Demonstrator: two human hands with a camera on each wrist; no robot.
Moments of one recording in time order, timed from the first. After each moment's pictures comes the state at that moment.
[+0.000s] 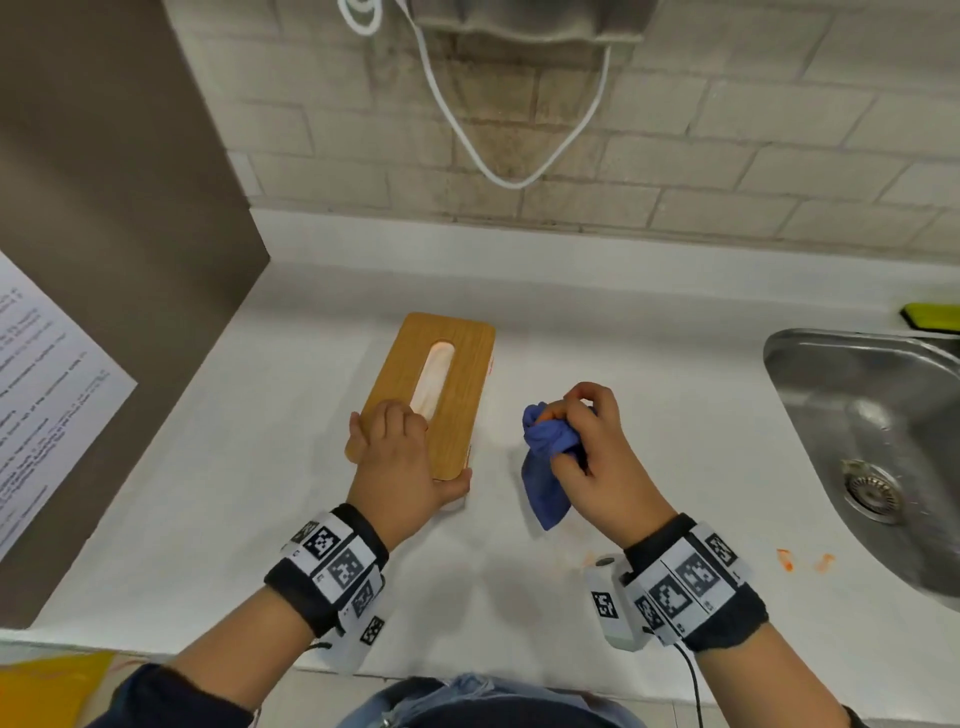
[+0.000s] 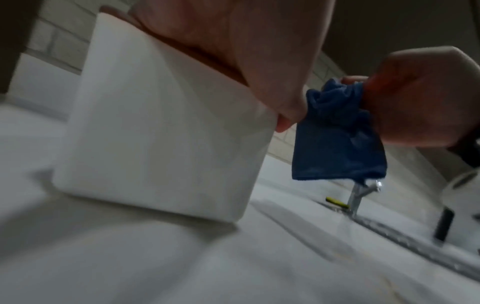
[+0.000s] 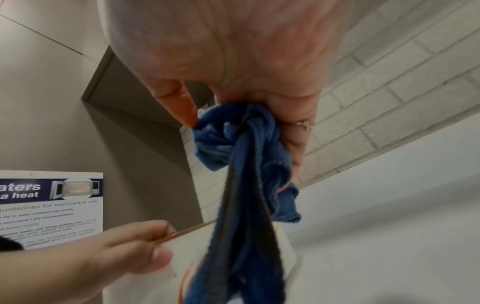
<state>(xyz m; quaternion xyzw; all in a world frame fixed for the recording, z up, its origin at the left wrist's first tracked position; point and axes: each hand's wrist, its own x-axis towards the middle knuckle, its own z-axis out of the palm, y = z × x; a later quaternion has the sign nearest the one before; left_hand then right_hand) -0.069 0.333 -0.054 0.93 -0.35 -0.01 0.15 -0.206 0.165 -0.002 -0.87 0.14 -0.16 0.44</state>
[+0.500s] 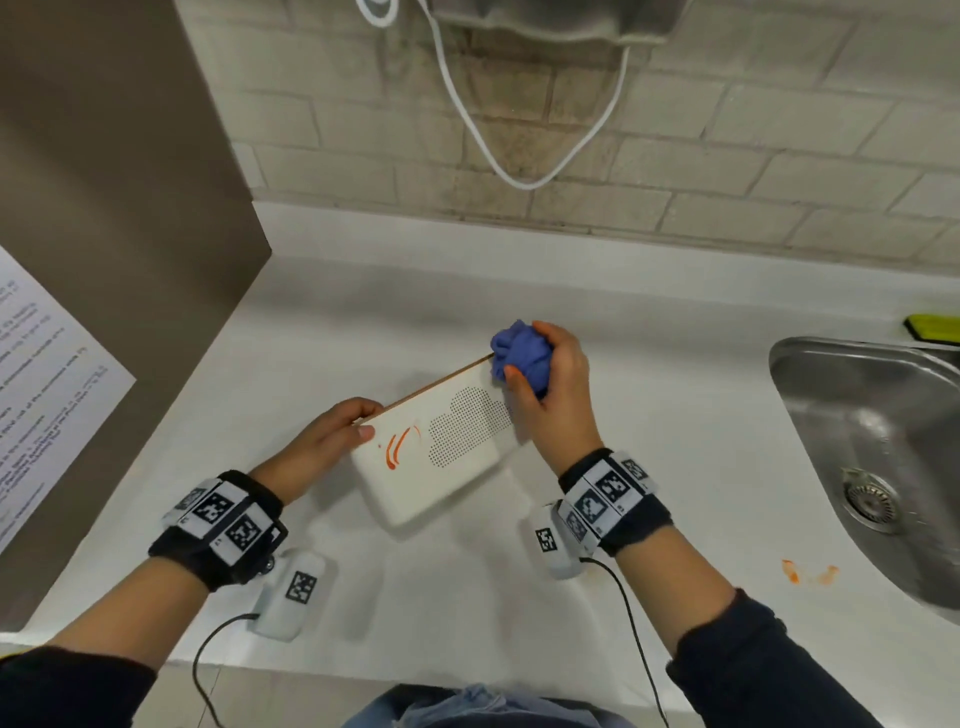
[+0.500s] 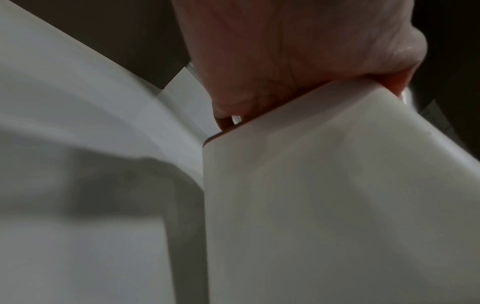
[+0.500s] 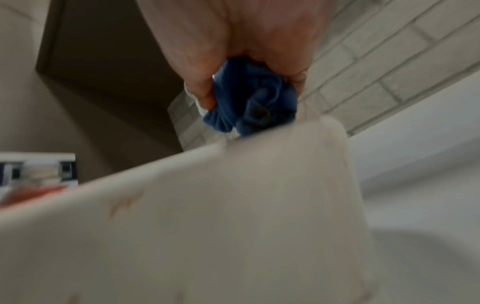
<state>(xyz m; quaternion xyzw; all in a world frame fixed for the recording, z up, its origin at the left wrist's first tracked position) 0.012 0.393 -0.047 0.74 -0.27 -0.33 0.53 -0.118 0.164 -0.011 -0.82 0.16 -0.31 0.45</state>
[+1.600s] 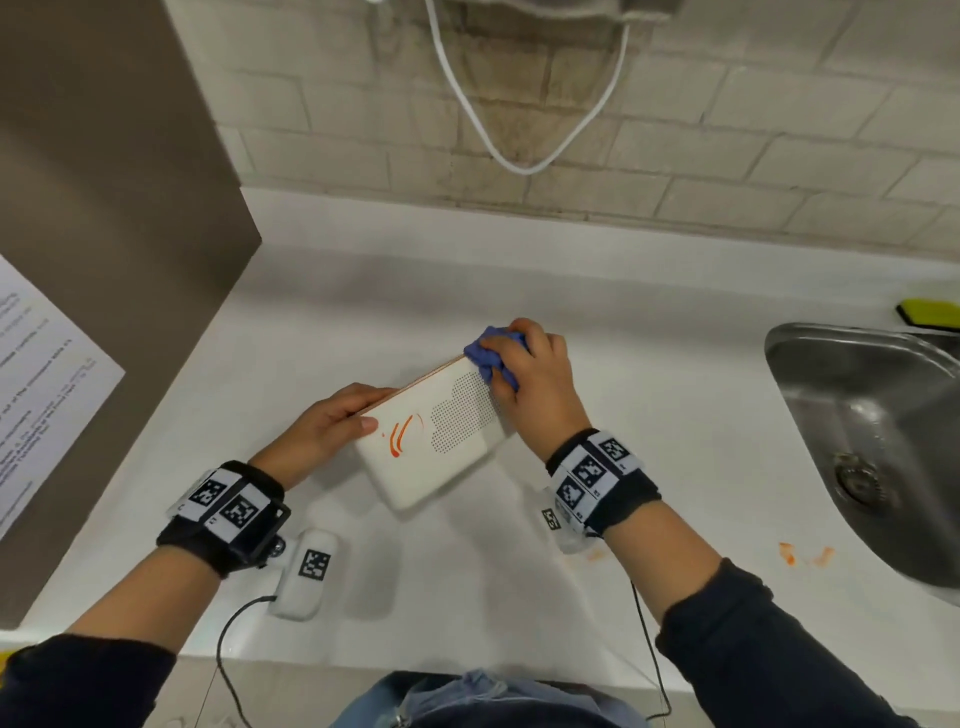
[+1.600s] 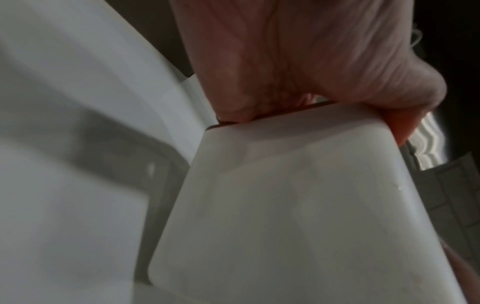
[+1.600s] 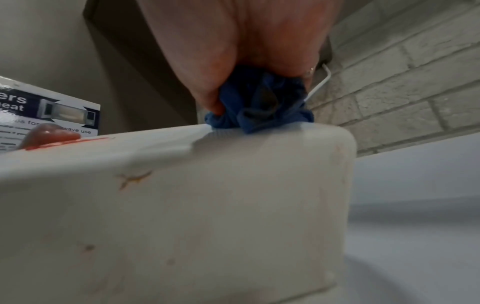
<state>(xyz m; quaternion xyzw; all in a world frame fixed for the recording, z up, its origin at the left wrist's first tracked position) 0.019 0.393 -0.054 0.68 -0.31 -0.35 0.56 -0.108 0.172 -0.024 -0.93 0.12 -0.22 0.25</state>
